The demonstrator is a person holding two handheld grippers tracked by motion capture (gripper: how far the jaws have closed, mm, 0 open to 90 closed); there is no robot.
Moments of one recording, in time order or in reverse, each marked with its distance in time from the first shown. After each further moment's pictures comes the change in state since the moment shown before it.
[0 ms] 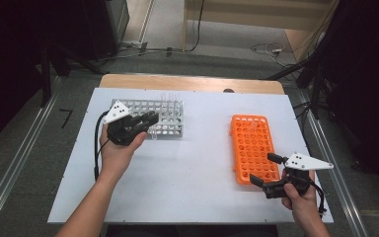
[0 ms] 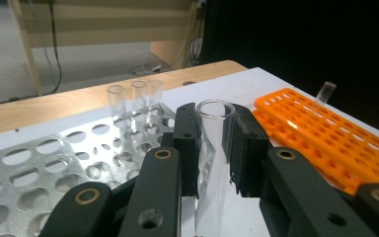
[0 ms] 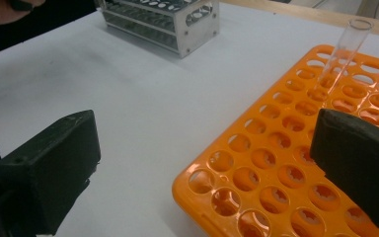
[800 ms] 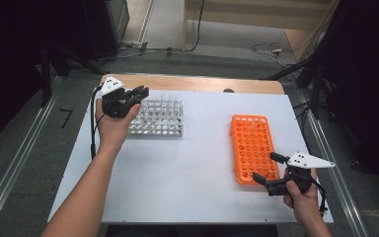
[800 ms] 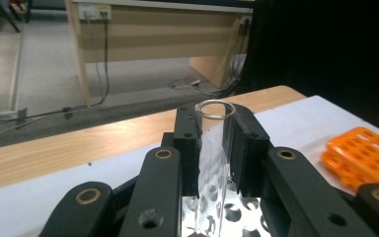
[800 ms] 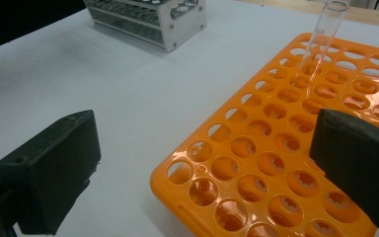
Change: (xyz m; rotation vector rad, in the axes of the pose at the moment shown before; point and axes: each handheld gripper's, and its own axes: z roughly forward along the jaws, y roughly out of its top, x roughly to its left) left arm 0.050 0.034 0.031 -0.042 0.158 -0.010; right arm -0.012 -0.006 0.000 -0.004 -0.013 0.026
